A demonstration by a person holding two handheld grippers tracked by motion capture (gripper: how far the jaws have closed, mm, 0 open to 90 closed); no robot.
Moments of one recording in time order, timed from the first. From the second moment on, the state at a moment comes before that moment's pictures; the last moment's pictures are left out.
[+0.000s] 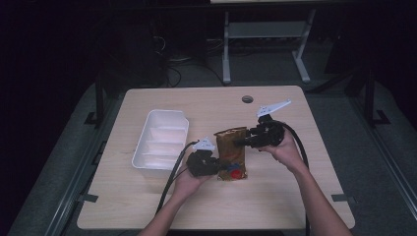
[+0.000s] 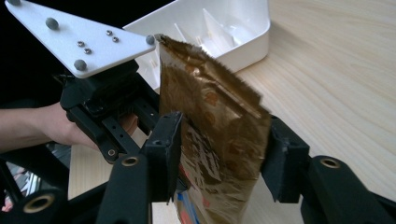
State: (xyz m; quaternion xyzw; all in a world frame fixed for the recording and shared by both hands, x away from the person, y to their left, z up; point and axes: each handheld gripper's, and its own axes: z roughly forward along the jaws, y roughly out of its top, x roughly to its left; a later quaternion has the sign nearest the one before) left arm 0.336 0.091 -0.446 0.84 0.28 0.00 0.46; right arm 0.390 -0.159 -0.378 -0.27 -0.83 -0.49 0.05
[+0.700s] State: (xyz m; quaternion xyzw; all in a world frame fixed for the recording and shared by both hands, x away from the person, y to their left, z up) left arm 0.325 0.093 -0.440 0.85 0.26 0.01 0.45; right arm 0.377 -0.151 -0.372 -0.23 -0.85 -0.47 0.06
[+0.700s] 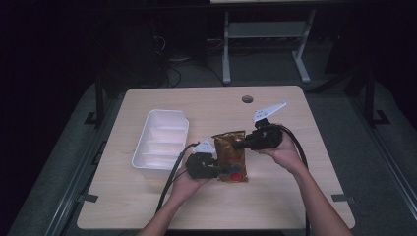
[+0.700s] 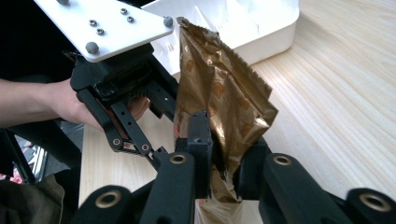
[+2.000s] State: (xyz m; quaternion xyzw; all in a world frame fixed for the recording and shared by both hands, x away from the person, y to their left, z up) left arm 0.279 0.111 -0.443 0.88 0.22 0.06 0.43; right arm 0.382 -0.184 -0.355 -0.30 -0.83 -0.47 0.00
